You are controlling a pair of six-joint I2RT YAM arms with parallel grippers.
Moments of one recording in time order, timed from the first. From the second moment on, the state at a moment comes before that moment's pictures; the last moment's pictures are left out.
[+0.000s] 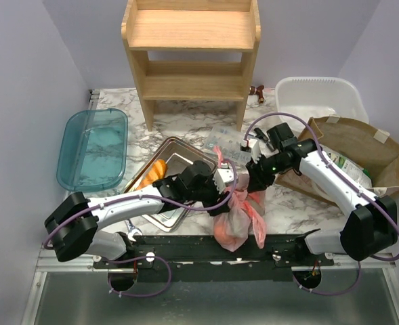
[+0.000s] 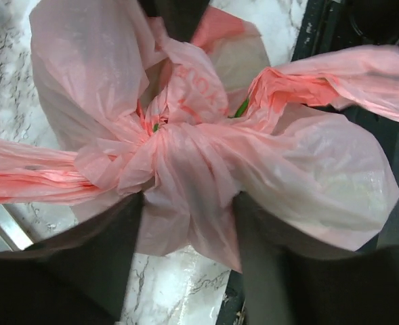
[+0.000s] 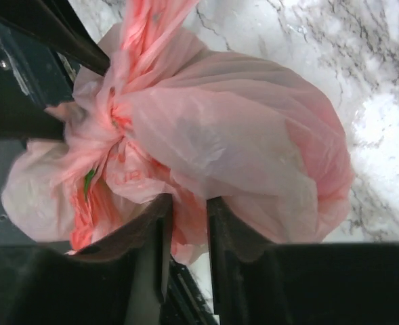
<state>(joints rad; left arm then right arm) -1.01 1.33 0.78 -0.03 0.36 -0.04 0.38 1.35 1.05 -0.92 -0.63 -0.46</state>
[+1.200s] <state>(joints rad) -0.92 1.13 0.70 -0.12 0.49 0.68 0.33 1.22 1.15 -0.78 -0.79 -0.59</state>
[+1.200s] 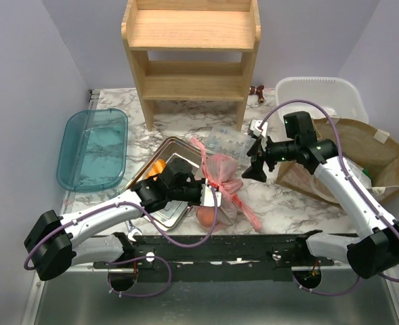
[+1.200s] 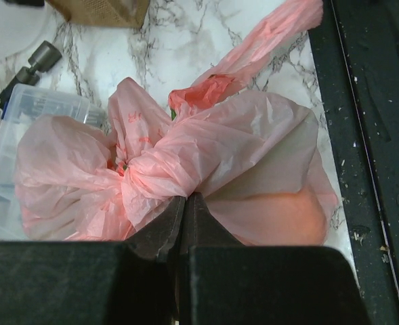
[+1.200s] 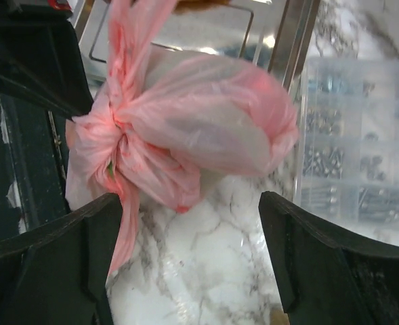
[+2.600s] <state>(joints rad) -0.85 0.98 0.63 -0.16 0.50 0.80 0.65 1.03 0.85 -0.59 -0.38 -0.73</state>
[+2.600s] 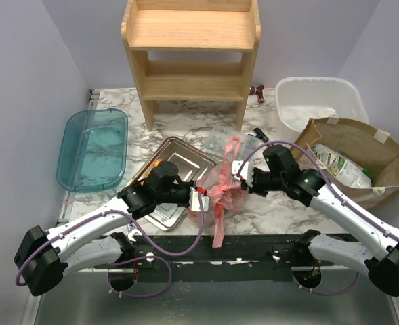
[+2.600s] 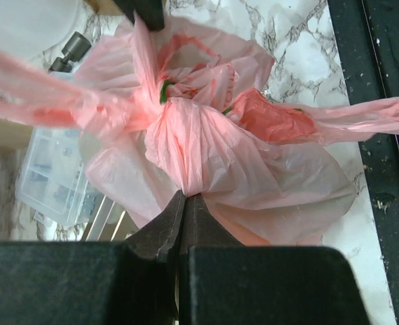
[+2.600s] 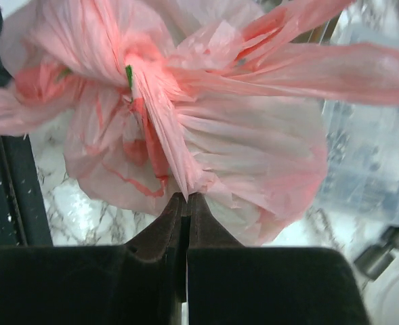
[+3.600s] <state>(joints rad) -0.70 0.98 0.67 -0.37 0.55 0.91 0.44 1.08 1.05 -0.95 -0.36 -0.69</state>
